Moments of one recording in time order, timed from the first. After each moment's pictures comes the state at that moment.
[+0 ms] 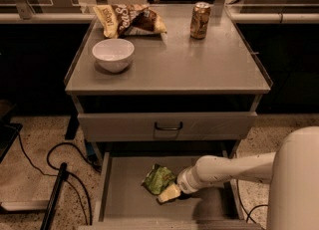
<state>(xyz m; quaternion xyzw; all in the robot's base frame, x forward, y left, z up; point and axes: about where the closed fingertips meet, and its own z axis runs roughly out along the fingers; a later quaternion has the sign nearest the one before) 0.508 -0.060 0.366 -0.35 0.90 0.20 0.17</state>
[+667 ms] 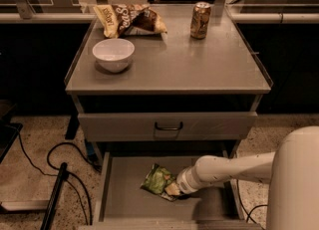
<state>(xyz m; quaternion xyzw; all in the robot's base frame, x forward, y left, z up) 0.508 -0.060 0.366 -0.35 0.90 0.20 0.17</state>
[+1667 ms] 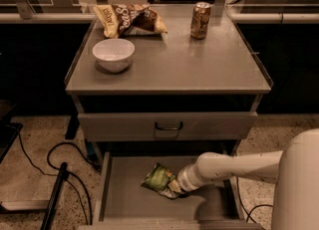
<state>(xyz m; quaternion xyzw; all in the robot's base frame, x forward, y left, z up) 0.512 -0.059 0.376 -0.34 0.90 0.21 0.17</state>
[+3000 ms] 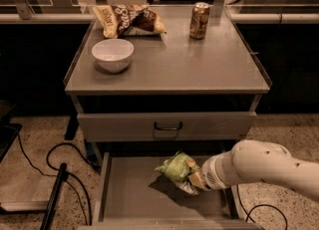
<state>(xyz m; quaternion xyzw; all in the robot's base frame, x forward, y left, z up) 0.447 -0.118 0.574 -0.29 0.92 0.16 0.20</state>
